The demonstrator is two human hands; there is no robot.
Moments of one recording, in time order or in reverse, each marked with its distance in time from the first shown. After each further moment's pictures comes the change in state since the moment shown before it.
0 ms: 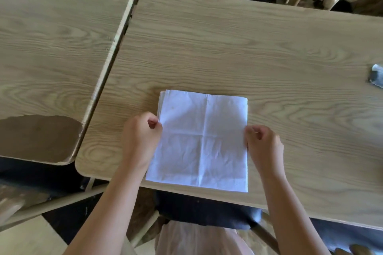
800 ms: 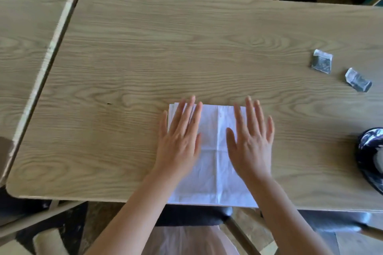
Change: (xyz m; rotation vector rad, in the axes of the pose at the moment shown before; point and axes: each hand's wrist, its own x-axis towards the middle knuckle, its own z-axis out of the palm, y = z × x) left_hand -0.067 0.108 0.113 0.327 -0.088 0.719; right_hand 0.024 0.063 -0.065 -0.540 0.217 -0.484
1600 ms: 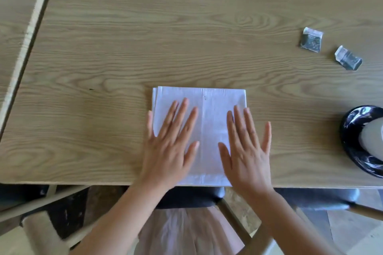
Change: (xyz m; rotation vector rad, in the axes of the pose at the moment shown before) left_hand -0.037 0.020 0.005 0.072 -0.047 0.069; right_hand -0.055 0.034 -0.006 -0.075 -0.089 -0.112
